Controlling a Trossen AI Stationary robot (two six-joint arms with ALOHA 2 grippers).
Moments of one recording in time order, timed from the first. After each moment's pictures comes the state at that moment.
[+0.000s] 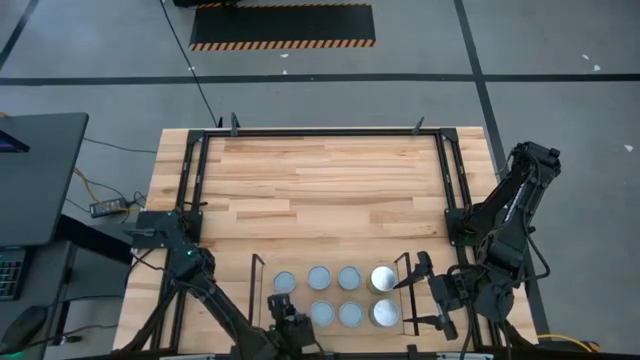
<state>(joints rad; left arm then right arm) -0.81 2.42 2.35 -1.49 -0.50 -0.96 1.02 1.28 1.04 -0.31 0.71 0.49</state>
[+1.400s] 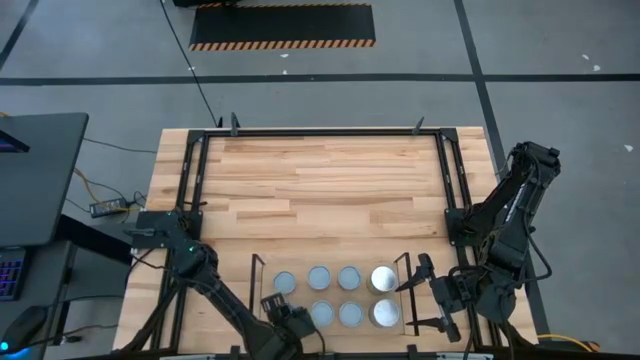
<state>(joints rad) -0.77 2.41 2.30 -1.47 -0.30 -1.13 1.04 1.28 1.04 -0.32 0.69 0.50</state>
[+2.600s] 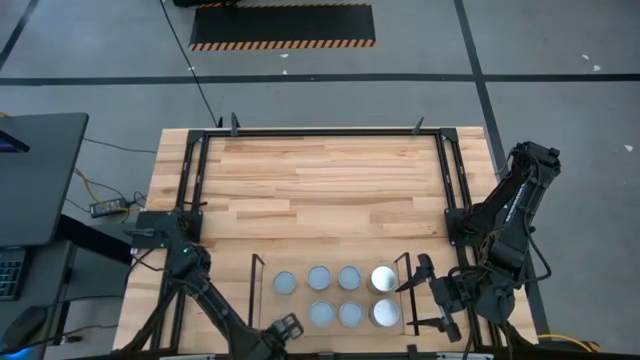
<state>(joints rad) -0.81 2.38 2.36 -1.54 -0.08 0.15 1.03 1.28 1.04 -0.34 0.68 0.51</state>
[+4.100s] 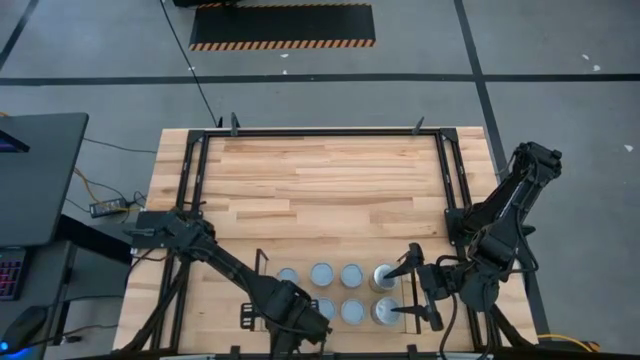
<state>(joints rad) -0.60 2.26 2.31 -1.56 0.18 0.91 0.93 1.28 1.04 -0.28 0.69 0.50</state>
